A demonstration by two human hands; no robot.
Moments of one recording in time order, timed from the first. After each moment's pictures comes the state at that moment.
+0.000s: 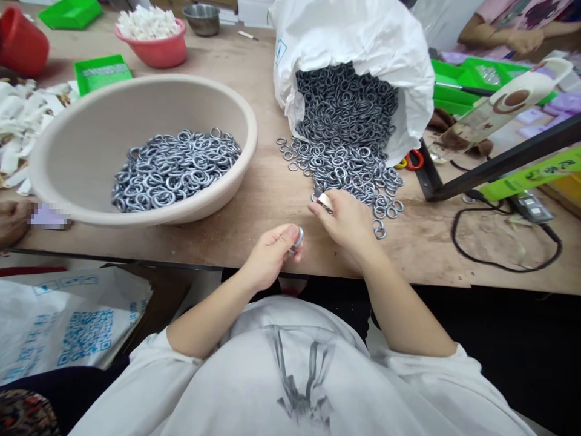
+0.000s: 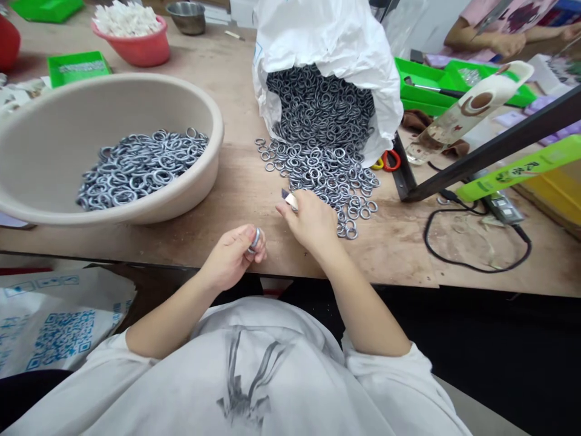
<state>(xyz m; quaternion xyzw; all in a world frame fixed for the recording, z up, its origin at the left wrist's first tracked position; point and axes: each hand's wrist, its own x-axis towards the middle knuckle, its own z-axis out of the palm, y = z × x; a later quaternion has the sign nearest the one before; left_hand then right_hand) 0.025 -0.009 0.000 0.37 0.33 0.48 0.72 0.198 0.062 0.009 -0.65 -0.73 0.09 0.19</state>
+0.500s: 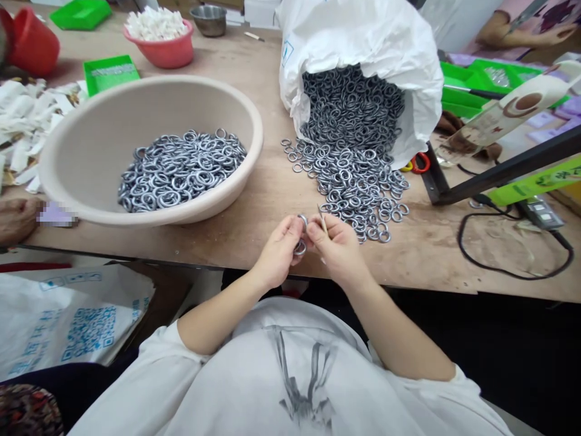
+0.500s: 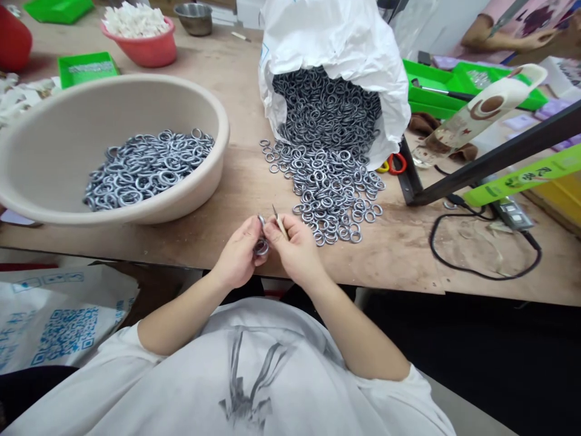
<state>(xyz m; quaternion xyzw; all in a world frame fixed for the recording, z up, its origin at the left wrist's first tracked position) 0.037 0.003 -0.002 0.30 0.38 0.51 0.71 0.167 0.014 0.007 -0.44 -0.53 0.56 0.46</state>
